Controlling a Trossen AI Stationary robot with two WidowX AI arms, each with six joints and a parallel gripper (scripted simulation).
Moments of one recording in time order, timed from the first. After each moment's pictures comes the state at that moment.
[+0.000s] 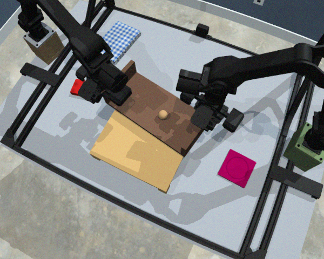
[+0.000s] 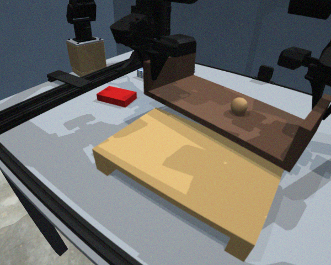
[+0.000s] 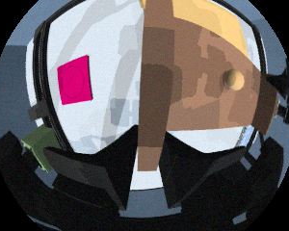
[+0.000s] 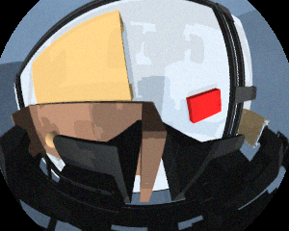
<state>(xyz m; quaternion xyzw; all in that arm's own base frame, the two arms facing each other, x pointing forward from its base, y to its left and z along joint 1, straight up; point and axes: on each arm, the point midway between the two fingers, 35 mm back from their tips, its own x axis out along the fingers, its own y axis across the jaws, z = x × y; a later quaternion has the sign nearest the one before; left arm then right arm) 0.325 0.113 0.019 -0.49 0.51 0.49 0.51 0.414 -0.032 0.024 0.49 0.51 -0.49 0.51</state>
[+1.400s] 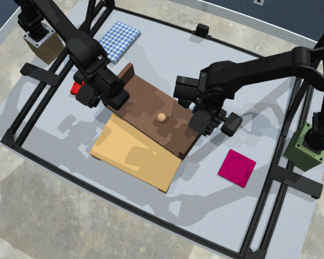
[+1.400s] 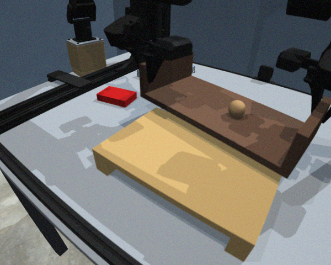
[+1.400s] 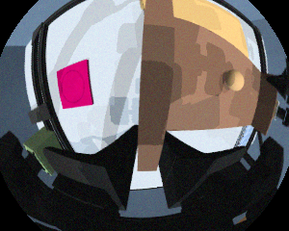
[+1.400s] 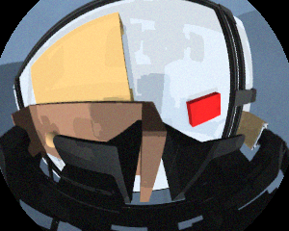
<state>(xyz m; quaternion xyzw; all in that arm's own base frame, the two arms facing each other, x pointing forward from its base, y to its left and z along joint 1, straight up) 0.324 0.126 0.019 -0.49 0.51 0.49 0.51 0.417 -0.044 0.022 0.49 0.51 -0.49 0.51</state>
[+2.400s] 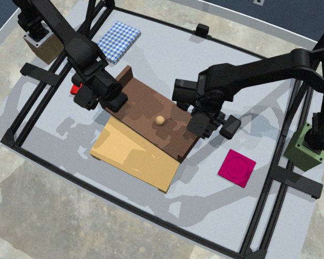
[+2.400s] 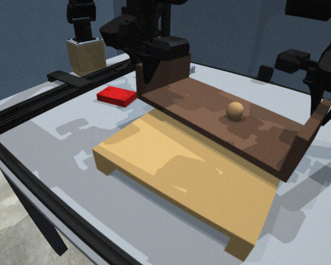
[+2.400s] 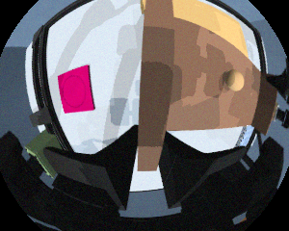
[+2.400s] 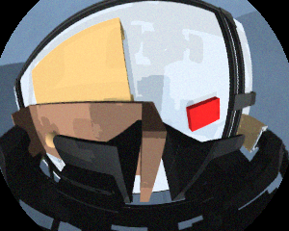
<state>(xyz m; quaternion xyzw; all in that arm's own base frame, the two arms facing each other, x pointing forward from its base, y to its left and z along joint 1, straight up) 0.322 0.136 0.019 -0.49 0.51 0.49 0.51 0.419 -0.054 0.023 0.49 0.51 -0.49 0.51</state>
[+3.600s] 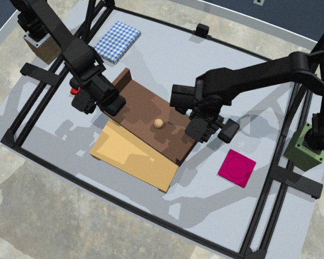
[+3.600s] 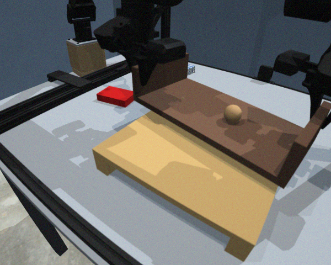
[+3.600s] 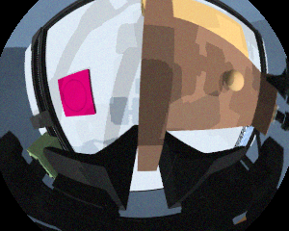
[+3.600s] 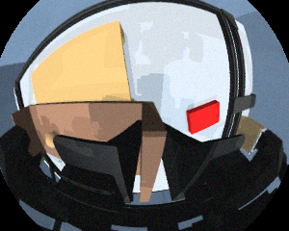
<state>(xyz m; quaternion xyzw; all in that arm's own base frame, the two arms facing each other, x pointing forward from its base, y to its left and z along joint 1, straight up) 0.321 0.147 0.019 -0.49 0.51 0.49 0.51 0.421 -0.065 0.022 0.49 0.51 -0.49 0.51</state>
